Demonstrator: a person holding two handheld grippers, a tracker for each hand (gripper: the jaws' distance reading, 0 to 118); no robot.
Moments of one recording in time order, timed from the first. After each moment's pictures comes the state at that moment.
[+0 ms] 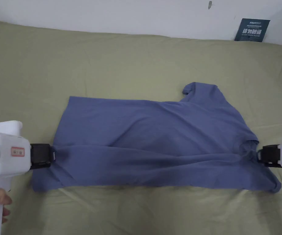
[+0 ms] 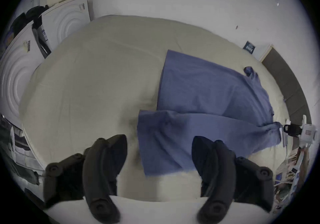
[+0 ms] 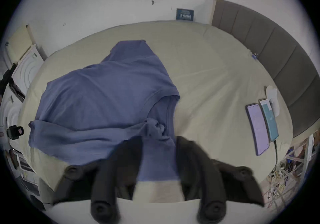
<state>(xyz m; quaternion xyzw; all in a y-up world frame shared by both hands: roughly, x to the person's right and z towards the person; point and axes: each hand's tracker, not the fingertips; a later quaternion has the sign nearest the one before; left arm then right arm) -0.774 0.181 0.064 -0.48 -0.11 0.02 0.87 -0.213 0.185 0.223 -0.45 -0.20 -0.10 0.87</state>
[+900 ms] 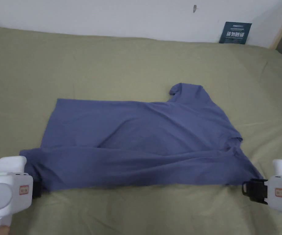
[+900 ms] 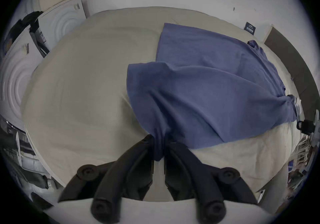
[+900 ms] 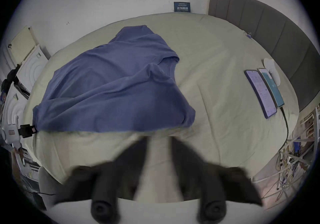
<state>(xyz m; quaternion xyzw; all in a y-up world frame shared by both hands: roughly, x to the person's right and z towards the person) -0.756 0.120 0.085 -0.50 -0.10 -0.06 0.86 -0.246 0.143 0.285 -0.45 -0.19 -0.14 0.86</state>
